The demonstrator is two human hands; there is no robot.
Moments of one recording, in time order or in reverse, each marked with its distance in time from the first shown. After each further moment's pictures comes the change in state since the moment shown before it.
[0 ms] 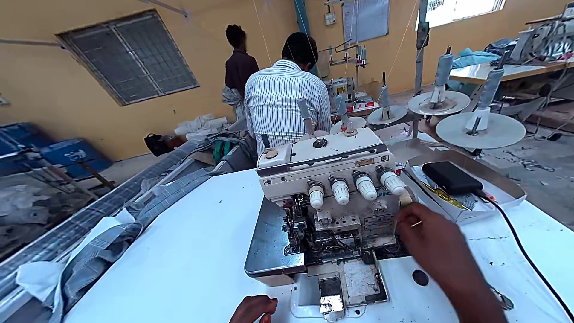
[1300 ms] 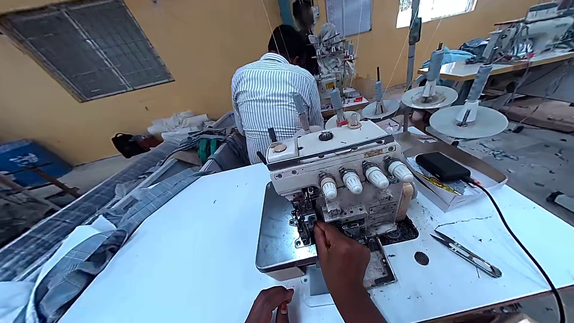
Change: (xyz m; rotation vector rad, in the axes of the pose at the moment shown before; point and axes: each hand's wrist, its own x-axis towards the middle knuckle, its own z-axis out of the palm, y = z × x) left_hand 0.000 0.002 0.004 -0.012 0.027 -0.037; right_hand -0.049 -0.085 0.153 -0.101 0.561 -0.242
